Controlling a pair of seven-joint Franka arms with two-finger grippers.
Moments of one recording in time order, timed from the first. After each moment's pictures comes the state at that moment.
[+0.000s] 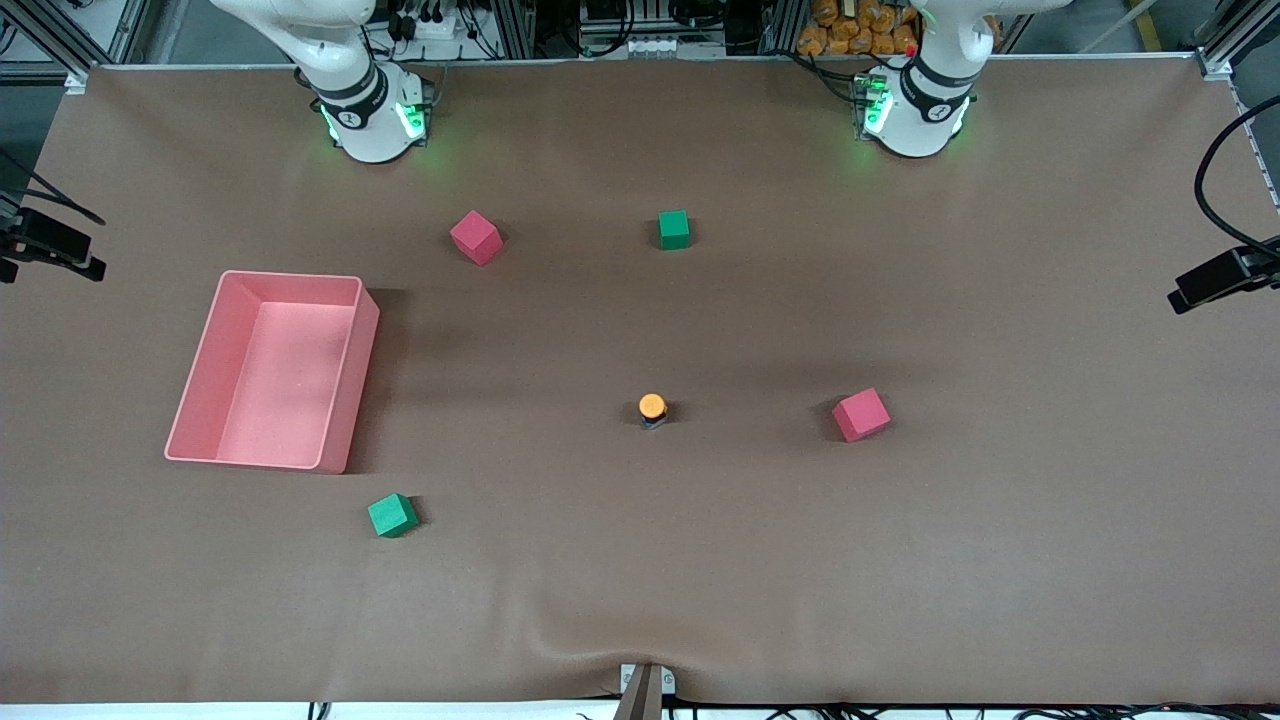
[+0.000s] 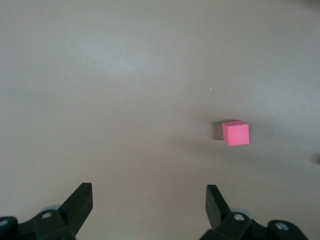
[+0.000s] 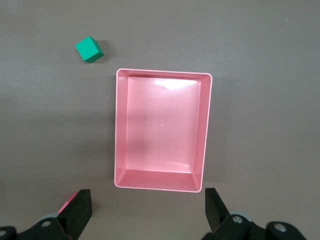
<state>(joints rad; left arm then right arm) 0.00 0.20 0.00 -1.23 0.06 1.40 -0.23 -0.15 0.04 0.01 -1.51 0.02 1.51 -0.14</state>
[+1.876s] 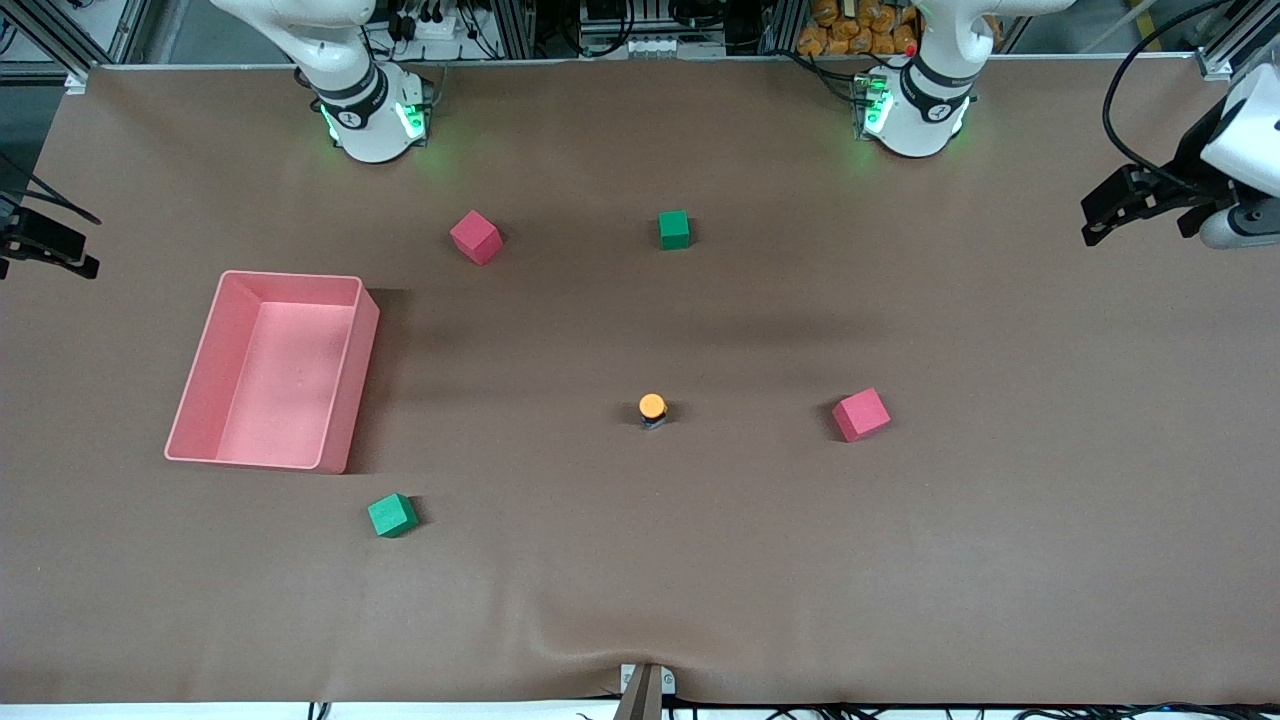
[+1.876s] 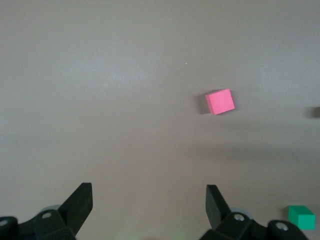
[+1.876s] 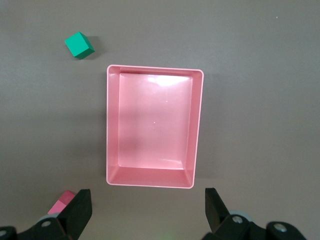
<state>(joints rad) -0.07 -0.09 -0.03 -1.62 0.05 1.54 -0.13 -0.15 0.04 0.01 -1.51 -0.01 1.50 -0.14</state>
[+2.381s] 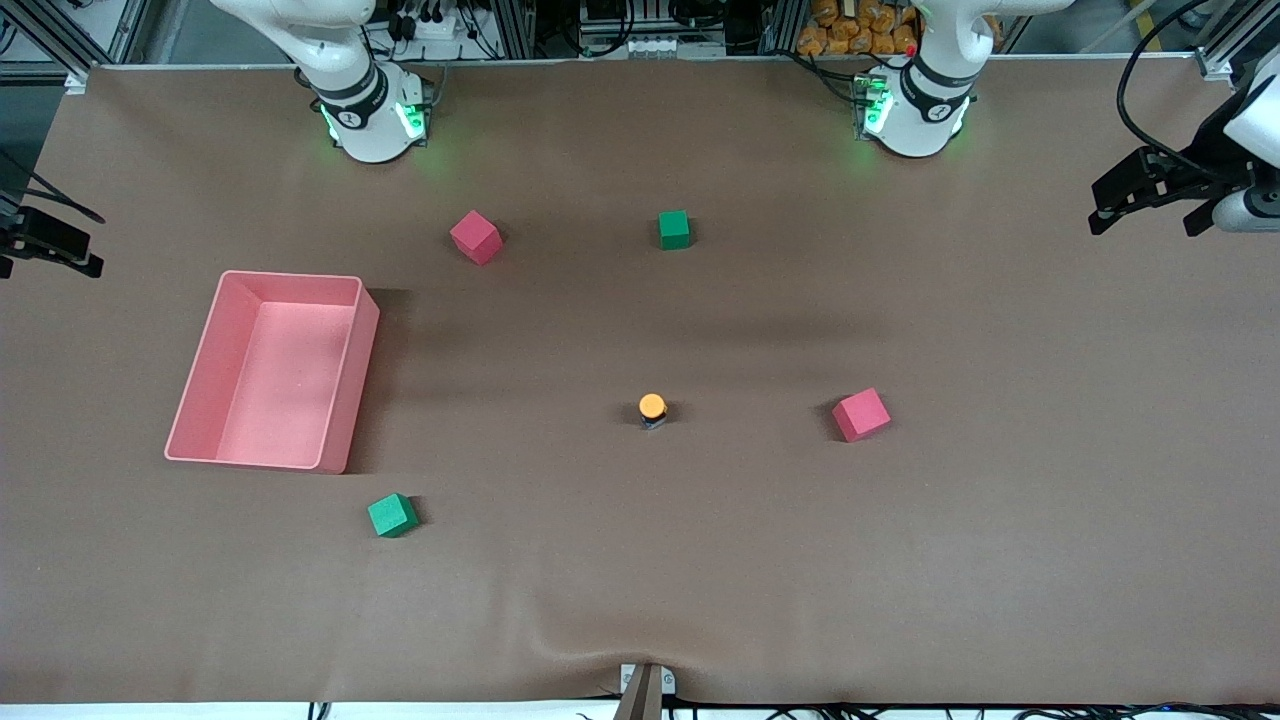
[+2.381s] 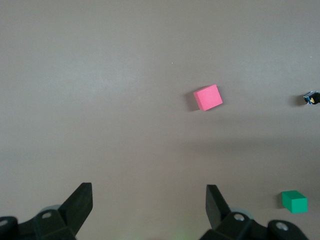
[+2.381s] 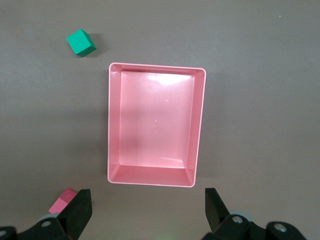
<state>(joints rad) -0.05 -0.10 -0.02 -1.62 -0.01 1.54 -0.05 -0.15 0.04 0.02 -1.51 -0.01 1.49 -0.14</state>
